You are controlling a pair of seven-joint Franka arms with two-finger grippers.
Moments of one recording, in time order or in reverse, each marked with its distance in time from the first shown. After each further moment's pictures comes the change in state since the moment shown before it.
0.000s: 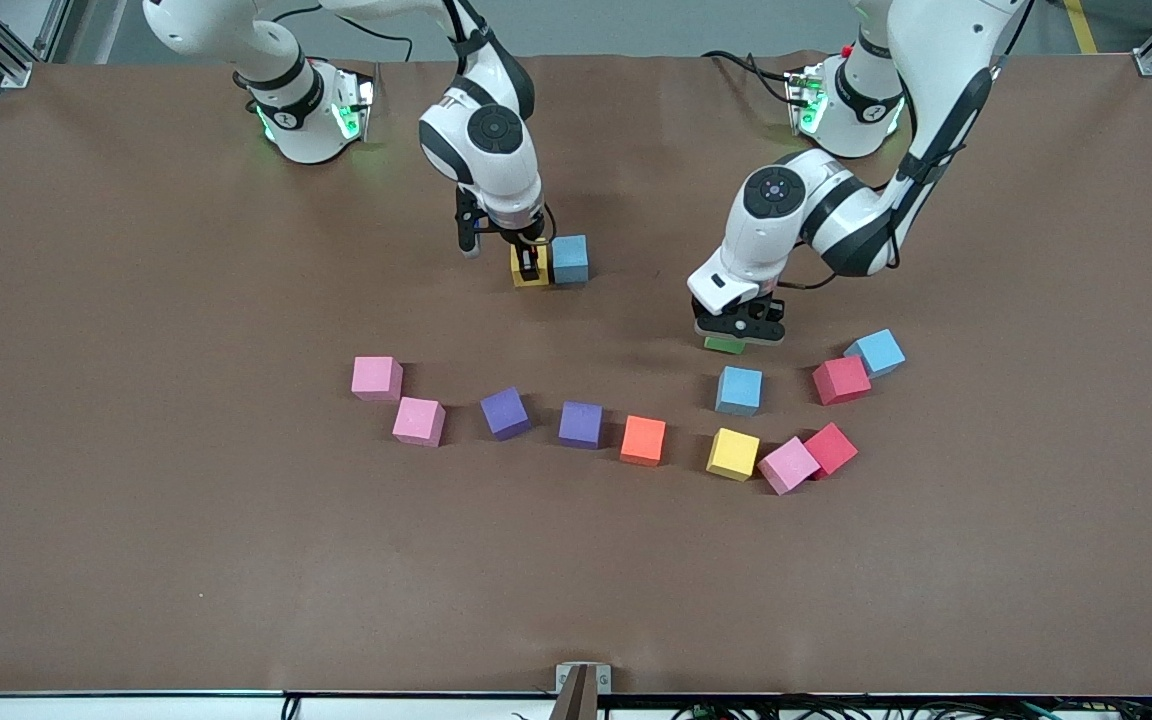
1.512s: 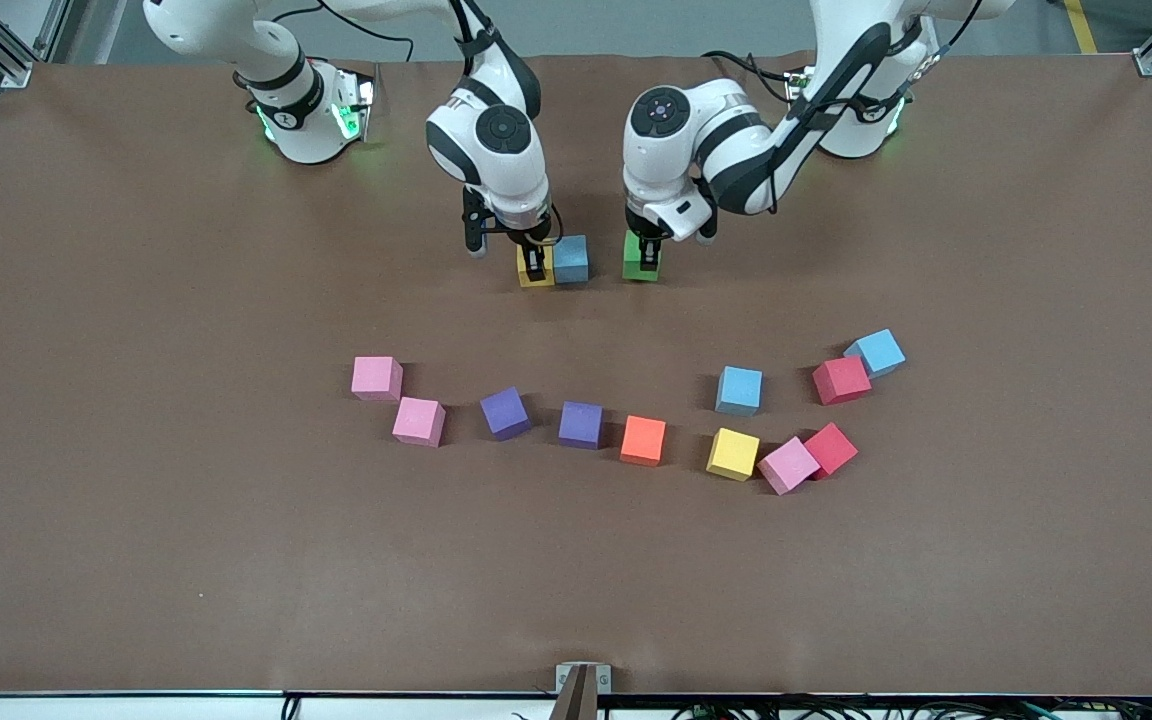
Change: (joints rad) left arm -0.194 0.037 -0.164 0.044 -0.141 -0.132 -1.884; right arm 0.014 0.021 0.000 0.033 0.000 -0.008 0.016
